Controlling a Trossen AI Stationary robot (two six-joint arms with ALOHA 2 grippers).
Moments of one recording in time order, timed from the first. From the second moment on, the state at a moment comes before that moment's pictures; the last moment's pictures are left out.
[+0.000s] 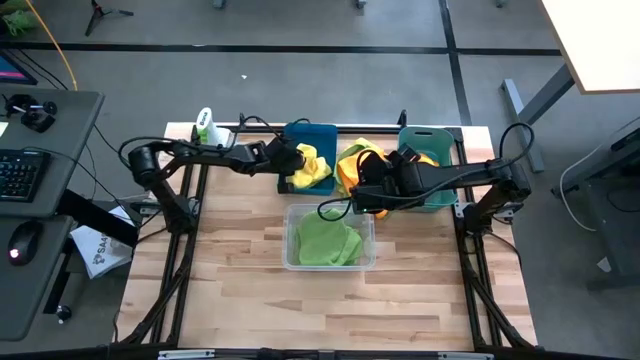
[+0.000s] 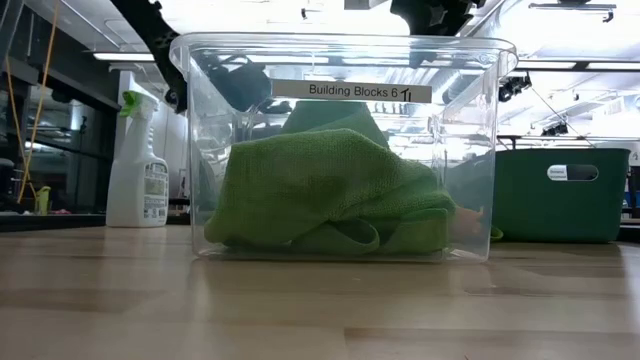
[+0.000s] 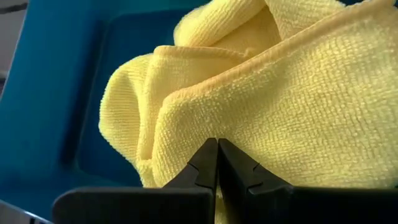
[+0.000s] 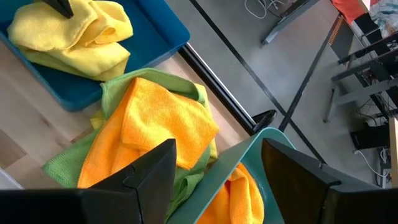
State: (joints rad) left arm 0.45 1.69 0.88 -0.09 -0.14 0.50; right arm 0.12 1.69 1.70 -1.50 0.86 0.75
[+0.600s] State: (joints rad) left arm 0.37 1.10 0.88 -0.15 -0.13 0.29; right arm -0.18 1.69 1.70 -1.37 0.79 0.58
